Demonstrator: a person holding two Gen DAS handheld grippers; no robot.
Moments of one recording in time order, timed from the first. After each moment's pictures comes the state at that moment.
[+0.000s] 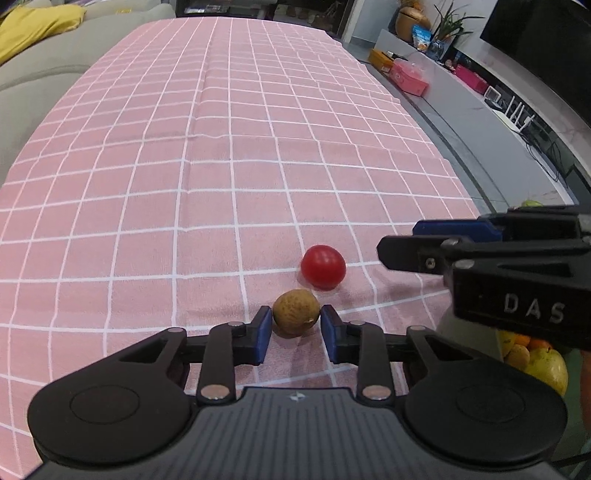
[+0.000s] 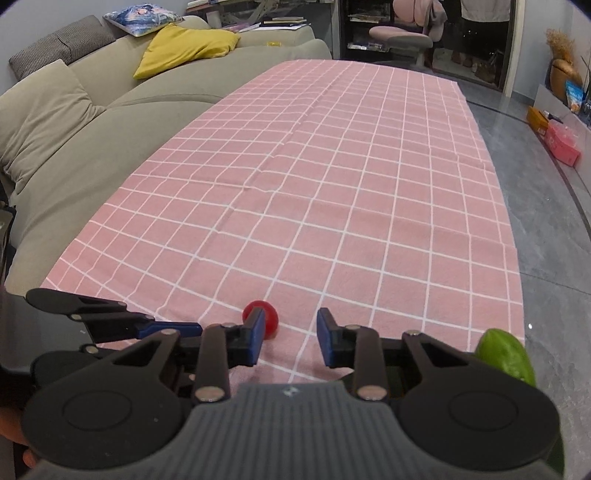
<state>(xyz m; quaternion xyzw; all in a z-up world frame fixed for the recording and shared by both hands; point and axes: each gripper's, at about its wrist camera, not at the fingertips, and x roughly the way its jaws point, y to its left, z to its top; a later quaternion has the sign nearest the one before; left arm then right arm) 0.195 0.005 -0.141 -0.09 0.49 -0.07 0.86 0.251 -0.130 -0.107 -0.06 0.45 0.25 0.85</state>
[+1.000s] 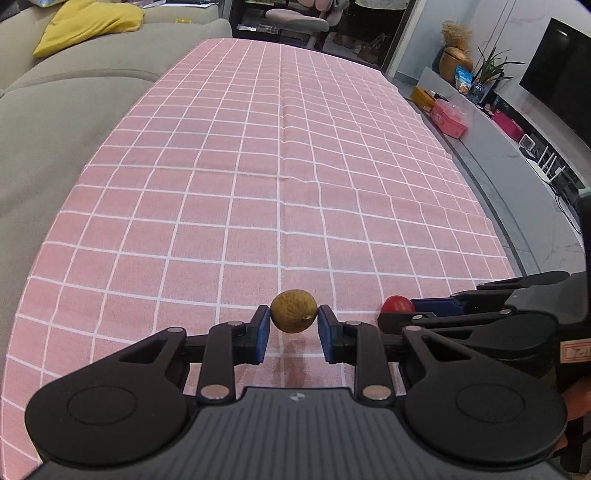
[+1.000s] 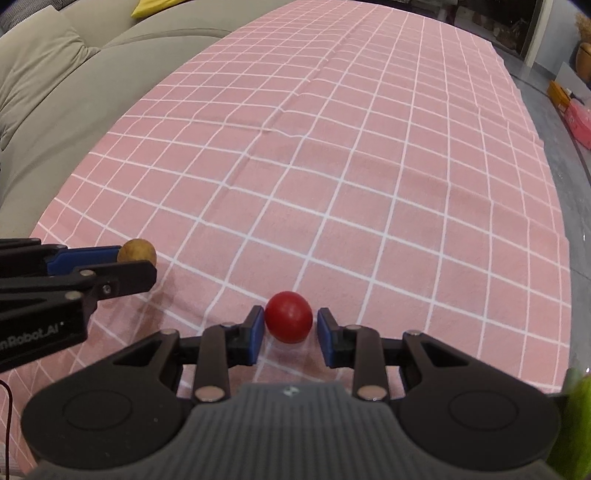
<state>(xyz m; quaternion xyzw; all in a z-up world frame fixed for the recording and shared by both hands) 0.185 0.069 -0.108 -0.12 0.46 -0.01 0.88 0.281 -0.073 -0.147 -0.10 0.53 0.25 0.80</state>
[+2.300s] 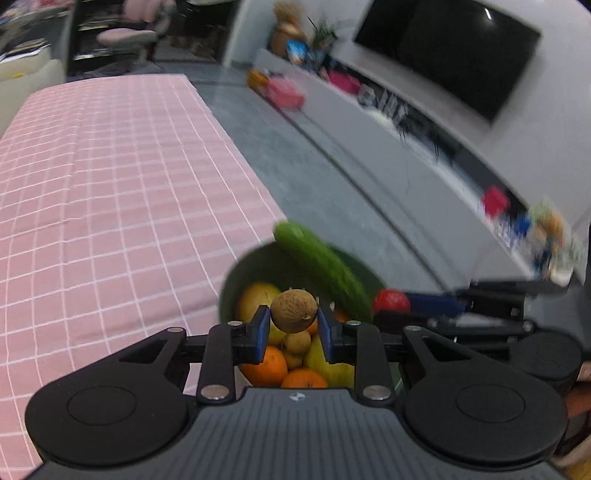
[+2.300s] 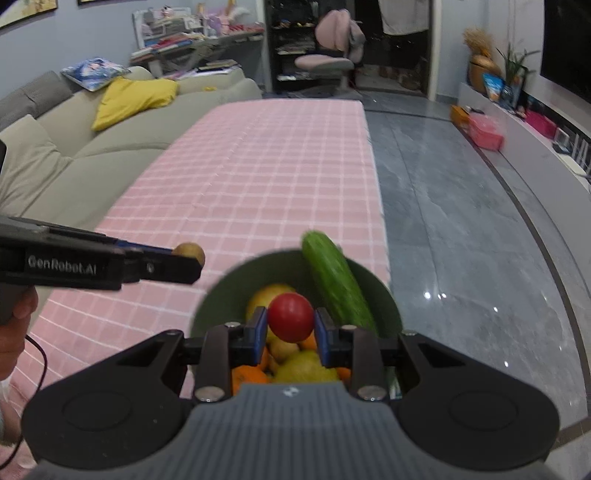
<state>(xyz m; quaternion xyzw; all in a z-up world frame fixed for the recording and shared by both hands) 0.150 -0.085 -0.037 -0.05 0.44 -0.25 0.86 0.115 -0.254 -0.022 -0.01 0.42 0.15 0.89</state>
